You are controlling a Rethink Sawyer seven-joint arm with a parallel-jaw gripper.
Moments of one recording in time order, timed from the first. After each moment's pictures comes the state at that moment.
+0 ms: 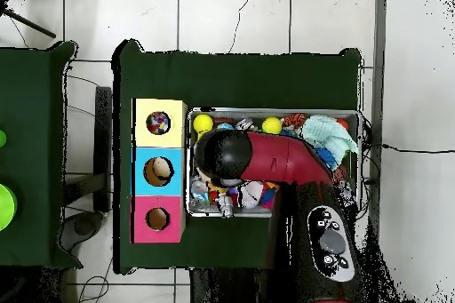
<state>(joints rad) -0.26 -0.72 0.07 1.63 -0.11 0.79 1.41</state>
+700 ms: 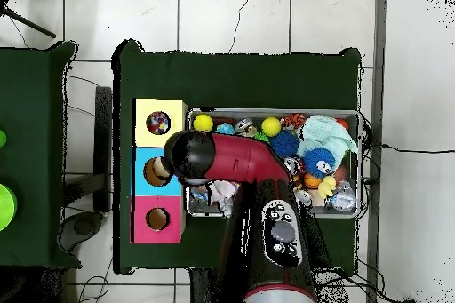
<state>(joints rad) -0.11 -0.66 0.00 1.63 0.05 0.72 1.58</state>
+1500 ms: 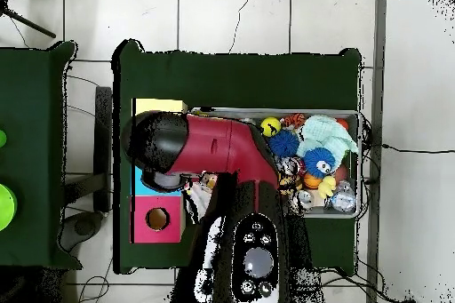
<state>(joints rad) -0.01 -0.76 -0.09 1.50 0.08 1.17 1.73</state>
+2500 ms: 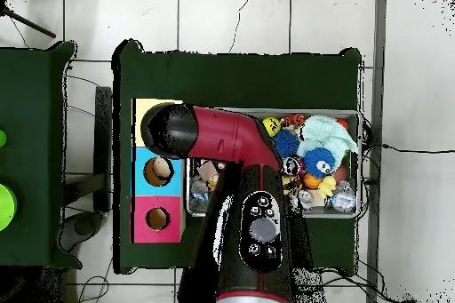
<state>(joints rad) -0.03 -0.64 -0.09 1.46 0.14 0.68 1.73</state>
